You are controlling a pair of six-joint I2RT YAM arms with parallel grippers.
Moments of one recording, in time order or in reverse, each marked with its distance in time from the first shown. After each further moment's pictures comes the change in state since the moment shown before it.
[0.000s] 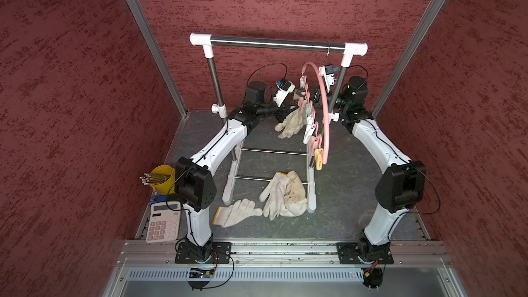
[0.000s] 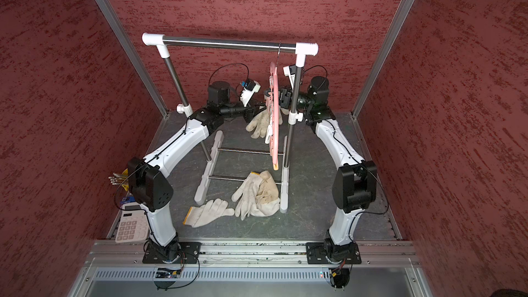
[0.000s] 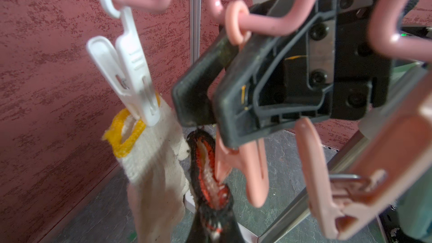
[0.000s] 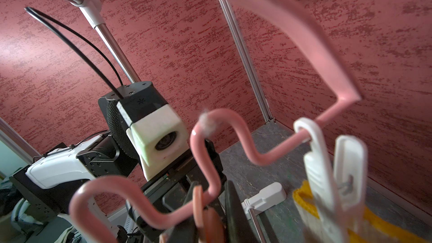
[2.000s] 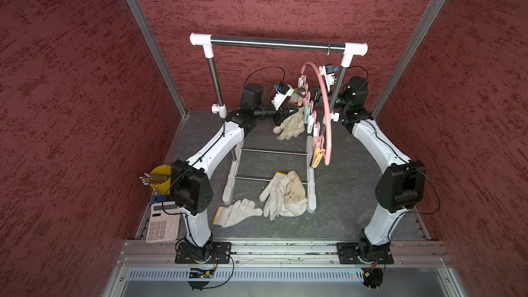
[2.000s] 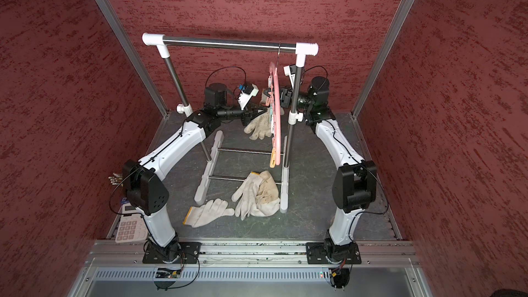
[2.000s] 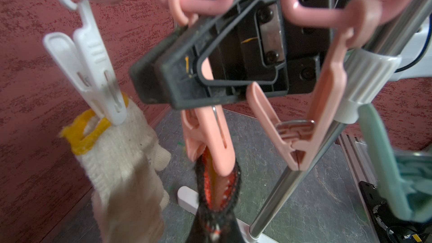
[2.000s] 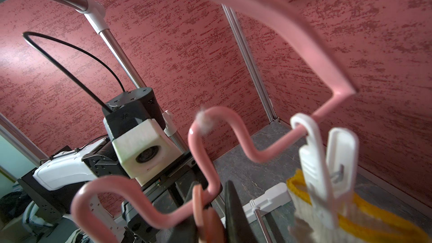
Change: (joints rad) left arm 0.014 -0.047 -0.071 0.016 0.077 0.046; right arm -0.001 0.000 -0.006 0.037 -0.011 0.066
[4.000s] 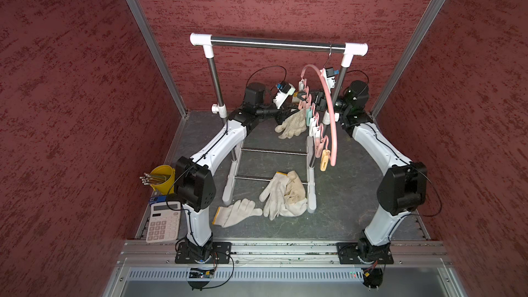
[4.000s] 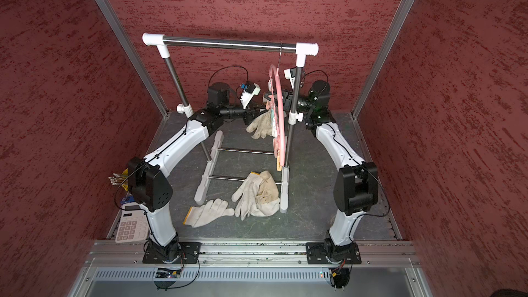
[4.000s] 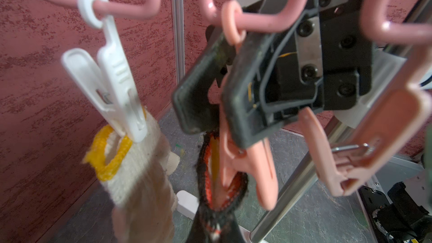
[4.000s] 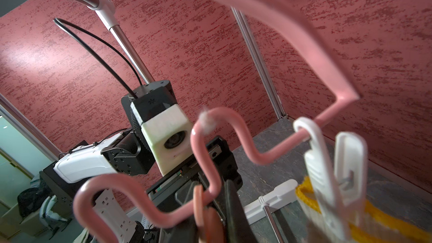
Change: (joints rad) left arm -0.002 0.048 0.040 0.013 0.015 -0.024; right arm -0.001 -0.034 -0.081 0.084 -0.027 0.055
